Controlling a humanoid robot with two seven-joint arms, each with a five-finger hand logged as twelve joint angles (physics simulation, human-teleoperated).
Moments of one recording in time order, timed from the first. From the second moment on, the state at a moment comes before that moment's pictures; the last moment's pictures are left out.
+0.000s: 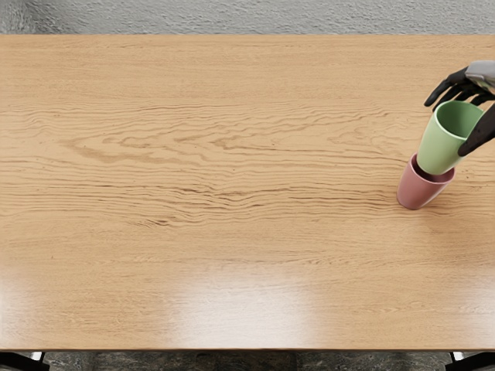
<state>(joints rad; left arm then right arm) 0.03 0.00 0.06 -0.19 -0.19 0.04 0.17 1.19 -1.19 0.42 1.71 -0.73 0.27 -0.61</state>
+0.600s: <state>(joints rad) 0.03 0.00 0.06 -0.19 -0.19 0.04 0.17 1.18 -1.19 0.41 1.70 -0.74 0.23 -0.61</state>
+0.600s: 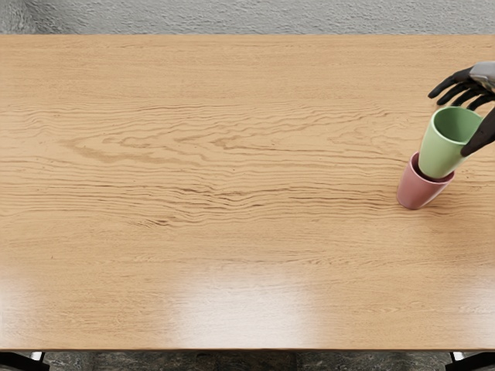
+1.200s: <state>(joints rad) 0.03 0.00 0.06 -0.19 -0.19 0.04 0.17 1.18 -1.19 0.41 1.70 -0.74 0.22 -0.61</state>
